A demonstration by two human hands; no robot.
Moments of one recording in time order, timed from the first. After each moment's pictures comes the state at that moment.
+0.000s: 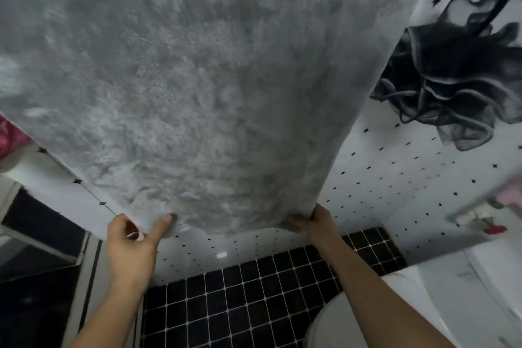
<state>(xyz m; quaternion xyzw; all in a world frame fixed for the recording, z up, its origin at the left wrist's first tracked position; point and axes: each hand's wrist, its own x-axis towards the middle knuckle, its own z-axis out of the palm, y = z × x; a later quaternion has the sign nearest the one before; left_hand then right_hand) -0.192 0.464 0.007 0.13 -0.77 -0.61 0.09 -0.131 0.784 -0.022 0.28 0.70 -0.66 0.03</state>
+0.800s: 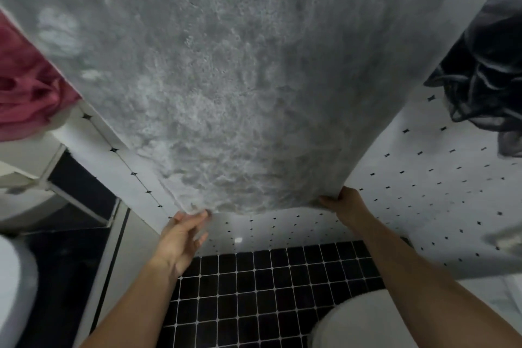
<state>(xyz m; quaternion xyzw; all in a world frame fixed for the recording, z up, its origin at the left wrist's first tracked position) -0.189 0.464 -0.044 0.27 -0.53 -0.78 -0.21 -0.170 0.820 -0.021 0.24 0.81 -0.53 0.06</state>
